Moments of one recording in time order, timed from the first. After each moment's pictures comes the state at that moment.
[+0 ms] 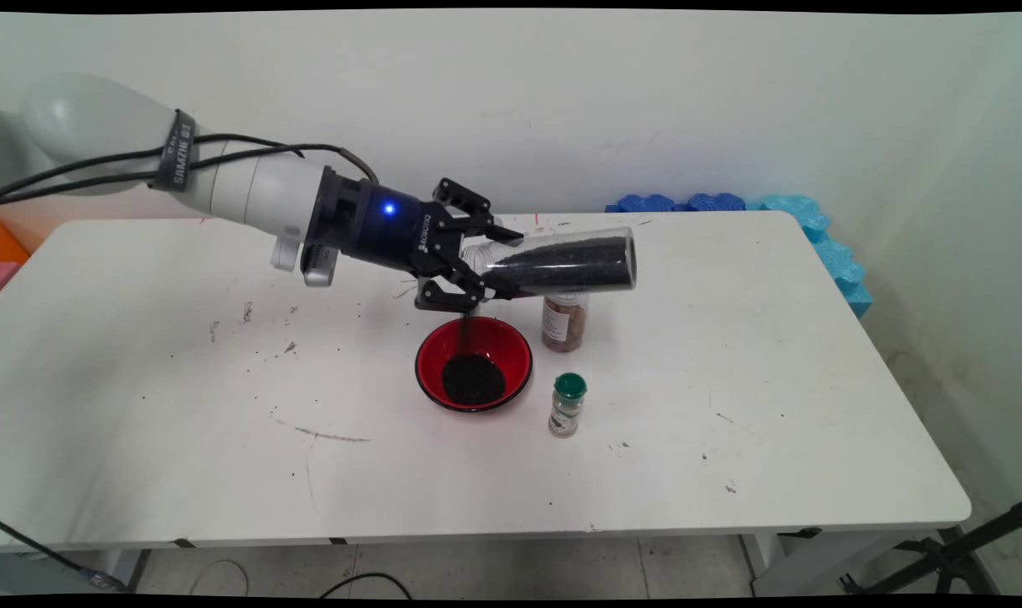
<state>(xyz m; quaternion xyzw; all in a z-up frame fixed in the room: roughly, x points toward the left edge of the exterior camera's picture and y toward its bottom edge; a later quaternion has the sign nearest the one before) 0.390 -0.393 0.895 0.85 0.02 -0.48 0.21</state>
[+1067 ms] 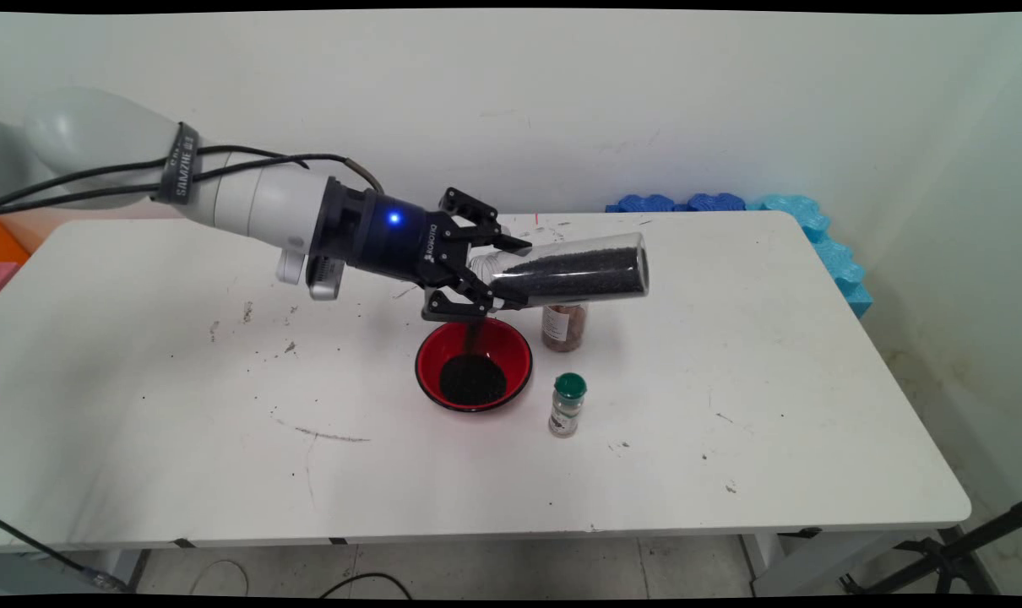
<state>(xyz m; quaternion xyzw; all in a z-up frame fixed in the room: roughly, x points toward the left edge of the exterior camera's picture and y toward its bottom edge) 0.382 -0.385 0.891 0.85 0.03 -0.49 0.20</state>
